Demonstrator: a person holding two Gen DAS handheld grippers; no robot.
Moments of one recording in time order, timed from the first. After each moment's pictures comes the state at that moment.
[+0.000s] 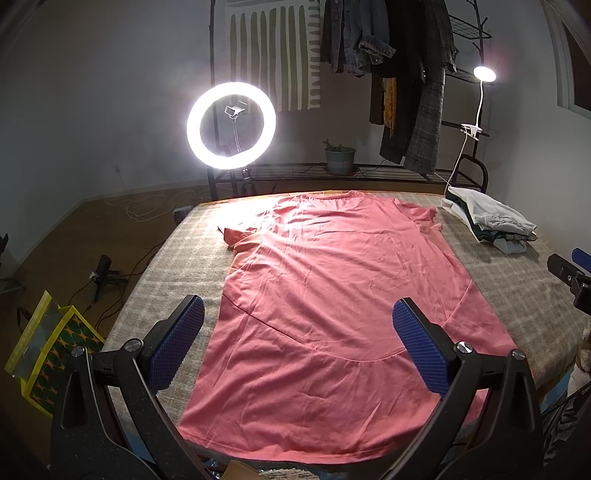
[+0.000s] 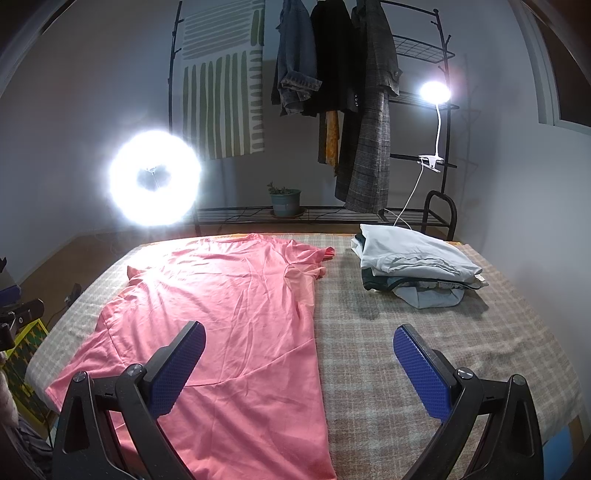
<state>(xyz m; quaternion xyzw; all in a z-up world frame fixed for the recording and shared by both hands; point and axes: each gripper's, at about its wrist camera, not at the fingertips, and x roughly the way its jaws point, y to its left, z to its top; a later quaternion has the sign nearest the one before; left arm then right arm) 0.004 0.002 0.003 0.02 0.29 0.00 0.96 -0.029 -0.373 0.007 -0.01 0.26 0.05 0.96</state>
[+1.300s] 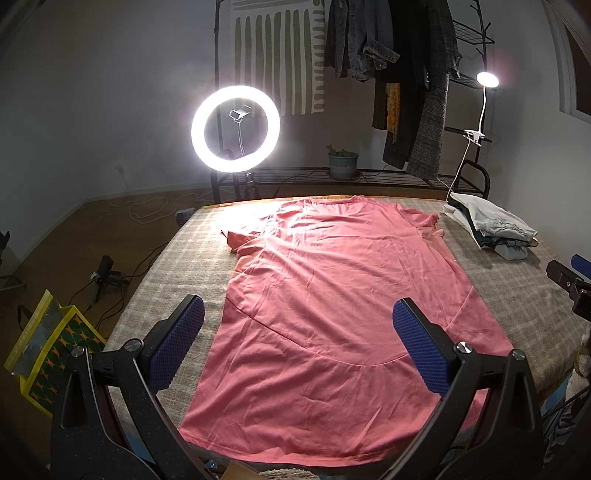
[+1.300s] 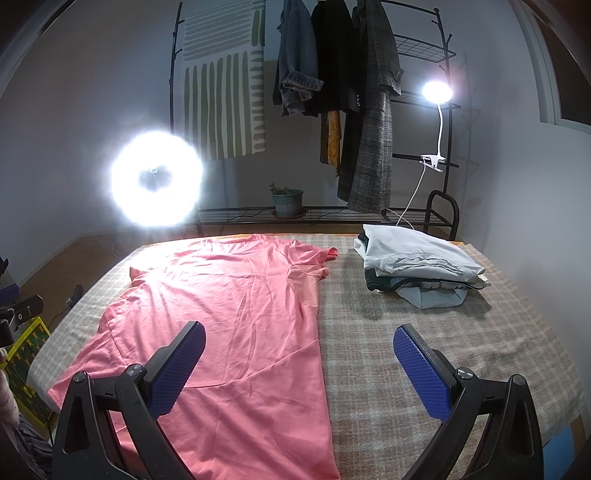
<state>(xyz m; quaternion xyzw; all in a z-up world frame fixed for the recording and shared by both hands) 0.003 0.006 0.009 0.01 0.29 0.00 0.96 -0.028 -0.372 0.007 -0.01 0.26 0.05 0.96</state>
